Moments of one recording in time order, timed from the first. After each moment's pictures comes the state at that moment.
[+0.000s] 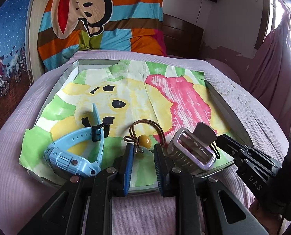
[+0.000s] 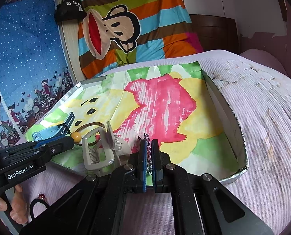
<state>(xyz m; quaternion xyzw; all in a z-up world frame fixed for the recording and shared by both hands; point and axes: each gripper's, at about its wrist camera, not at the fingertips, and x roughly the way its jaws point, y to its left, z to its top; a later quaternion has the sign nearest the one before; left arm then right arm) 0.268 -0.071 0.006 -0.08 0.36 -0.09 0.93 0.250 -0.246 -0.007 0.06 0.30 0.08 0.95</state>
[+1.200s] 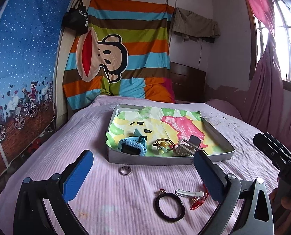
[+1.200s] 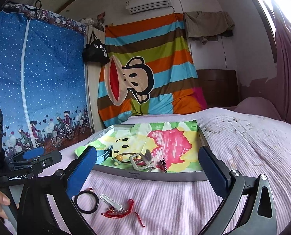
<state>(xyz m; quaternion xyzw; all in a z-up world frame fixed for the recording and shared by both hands) 0.122 -0.019 0.039 -0.07 0.18 -0.03 0.98 0.090 -0.243 0.058 0.03 0.10 0.10 0.99</state>
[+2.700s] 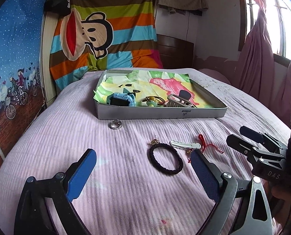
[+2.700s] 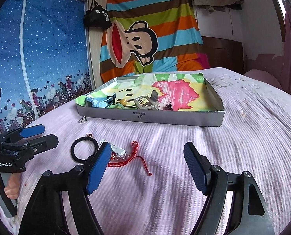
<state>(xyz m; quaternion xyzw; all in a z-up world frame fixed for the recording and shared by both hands) 0.105 -0.029 0.004 -0.04 0.27 -0.09 0.96 0.094 -0.232 -0.004 0.01 0.23 0.12 0.97</state>
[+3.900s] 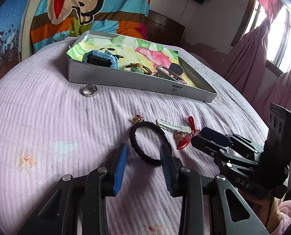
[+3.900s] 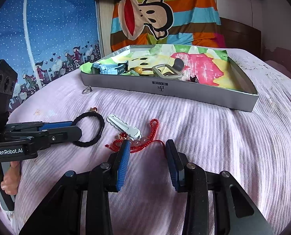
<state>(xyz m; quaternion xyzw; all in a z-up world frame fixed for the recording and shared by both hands) 0.142 -0.026 -0.036 -0.12 0.37 -0.18 0.90 0.132 -0.198 -0.033 -0.03 0.33 0.16 0.93</state>
